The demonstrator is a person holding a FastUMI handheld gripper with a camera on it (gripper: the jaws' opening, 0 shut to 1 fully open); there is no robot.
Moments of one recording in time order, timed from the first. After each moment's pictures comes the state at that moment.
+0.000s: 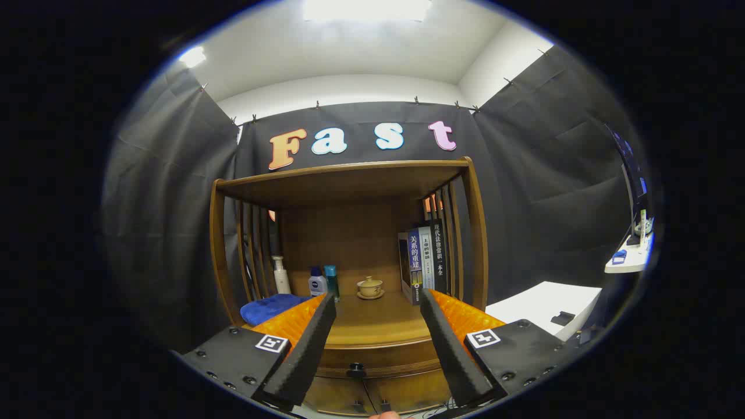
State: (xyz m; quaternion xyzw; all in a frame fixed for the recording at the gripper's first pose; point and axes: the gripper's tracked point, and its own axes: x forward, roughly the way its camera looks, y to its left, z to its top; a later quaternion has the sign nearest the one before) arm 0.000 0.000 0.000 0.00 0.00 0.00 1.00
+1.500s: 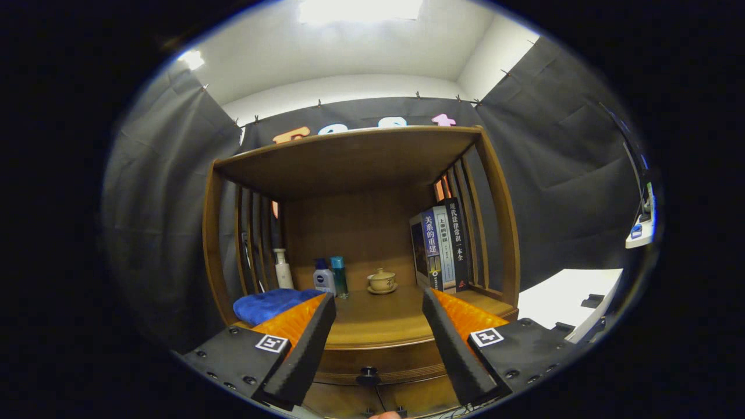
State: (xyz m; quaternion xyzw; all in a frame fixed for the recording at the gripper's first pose) arm 0.050 0.023 -0.077 0.02 0.00 0.03 1.00
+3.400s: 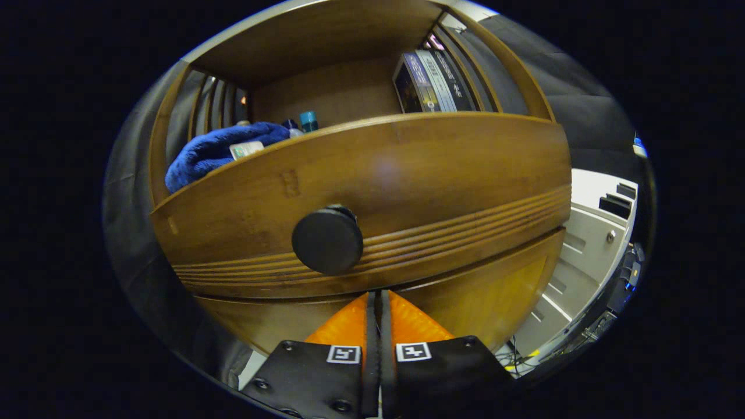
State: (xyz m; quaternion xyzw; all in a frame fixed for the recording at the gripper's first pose) arm 0.082 0.015 -0.351 0.04 0.19 0.01 0.98
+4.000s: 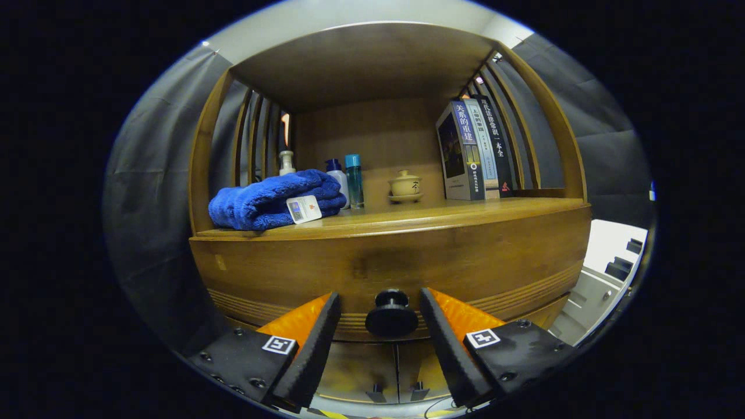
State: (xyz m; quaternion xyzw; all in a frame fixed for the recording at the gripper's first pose) arm 0.098 0.049 -0.284 0.00 0.14 0.06 0.99
